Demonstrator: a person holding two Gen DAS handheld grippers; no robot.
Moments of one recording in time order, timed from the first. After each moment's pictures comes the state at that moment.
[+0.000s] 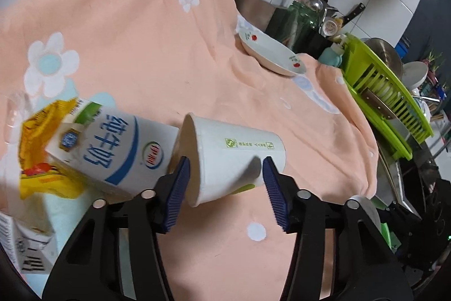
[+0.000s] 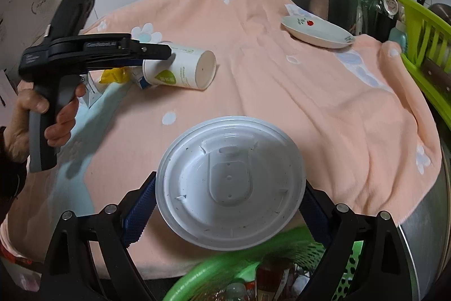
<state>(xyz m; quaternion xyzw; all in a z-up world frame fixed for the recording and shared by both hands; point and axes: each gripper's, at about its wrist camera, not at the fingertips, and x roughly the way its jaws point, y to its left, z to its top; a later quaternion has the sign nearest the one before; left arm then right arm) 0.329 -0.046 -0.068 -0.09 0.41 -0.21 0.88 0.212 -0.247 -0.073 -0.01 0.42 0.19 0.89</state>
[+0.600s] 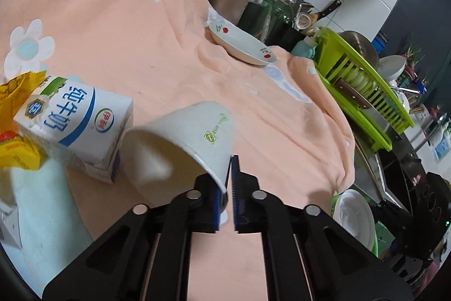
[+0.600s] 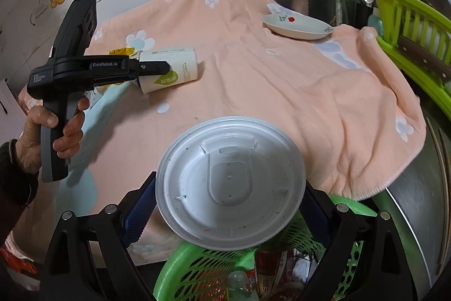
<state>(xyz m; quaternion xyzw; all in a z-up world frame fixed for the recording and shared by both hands) 0.297 -0.067 -0.078 -0.11 0.40 -0.26 0.87 0.178 -0.270 -0.072 0.02 0.41 0.17 0.90</state>
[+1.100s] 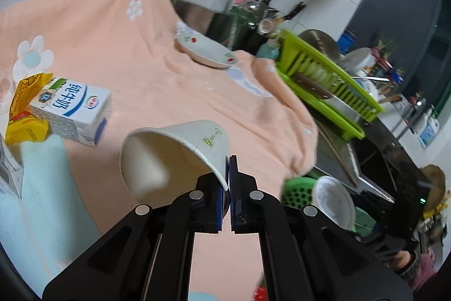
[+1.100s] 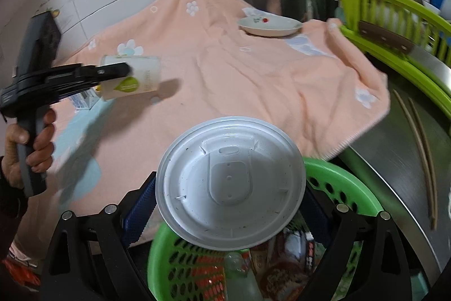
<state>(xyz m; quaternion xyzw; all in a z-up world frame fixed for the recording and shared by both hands) 0.216 -0.077 -0.042 -0.10 0.36 -0.31 0.88 0.126 -0.309 -0.064 0.04 0.40 0.12 0.91</state>
